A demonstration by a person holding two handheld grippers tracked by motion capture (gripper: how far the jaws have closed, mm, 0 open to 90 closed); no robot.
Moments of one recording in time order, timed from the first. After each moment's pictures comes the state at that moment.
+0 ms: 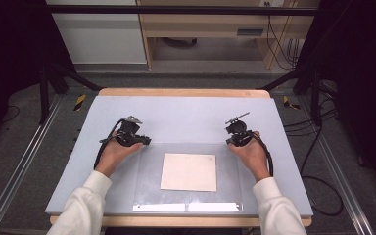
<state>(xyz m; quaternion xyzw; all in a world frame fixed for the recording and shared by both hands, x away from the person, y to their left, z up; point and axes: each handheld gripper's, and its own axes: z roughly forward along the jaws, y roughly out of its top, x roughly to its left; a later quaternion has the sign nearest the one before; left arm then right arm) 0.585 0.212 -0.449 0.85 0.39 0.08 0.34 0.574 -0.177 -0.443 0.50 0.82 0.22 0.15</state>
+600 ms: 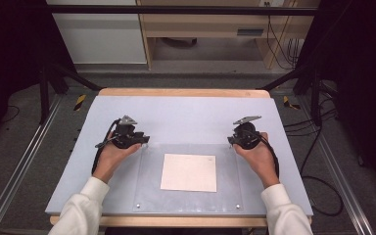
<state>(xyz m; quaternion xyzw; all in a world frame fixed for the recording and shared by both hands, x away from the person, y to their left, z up) 0.564 0.219 -0.438 0.82 0.40 0.16 0.38 0.555 -0.199 -0.432 0.46 0.81 0.30 0.21</state>
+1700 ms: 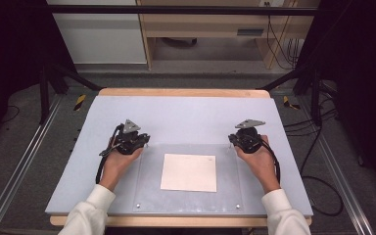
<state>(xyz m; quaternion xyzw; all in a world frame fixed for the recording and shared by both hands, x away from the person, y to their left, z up) 0.550 0.206 -0.446 0.80 0.40 0.21 0.39 0.545 -0.200 -0.438 0.44 0.80 0.35 0.23</state>
